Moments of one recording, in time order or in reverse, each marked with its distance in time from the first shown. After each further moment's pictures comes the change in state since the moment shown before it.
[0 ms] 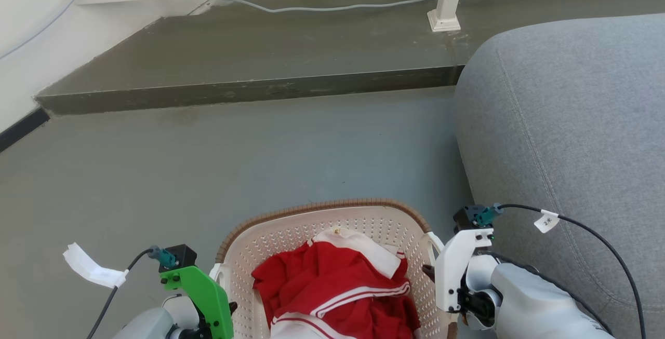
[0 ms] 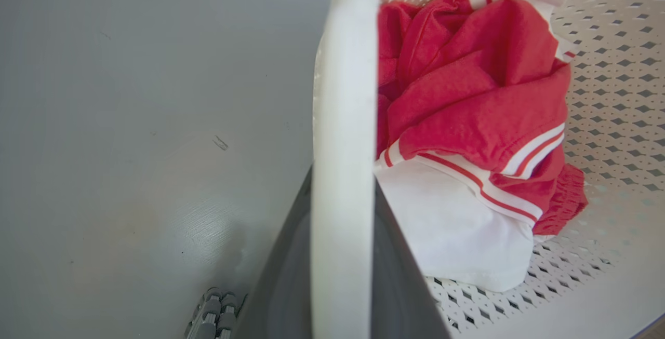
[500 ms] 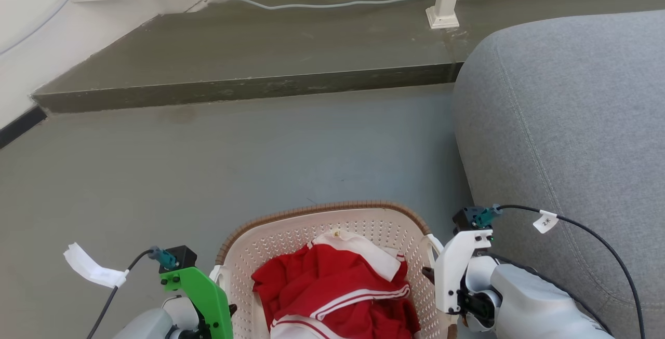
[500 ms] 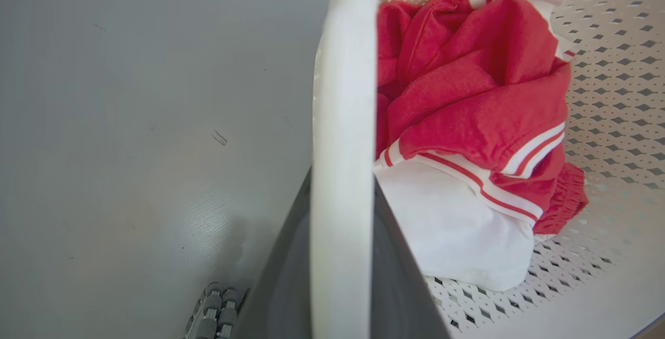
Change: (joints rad) left arm 0.000 0.004 -0.009 -0.001 -0.007 0.000 0.009; right arm -0.002 0.000 0.020 0.004 0.021 0.000 0.008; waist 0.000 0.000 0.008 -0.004
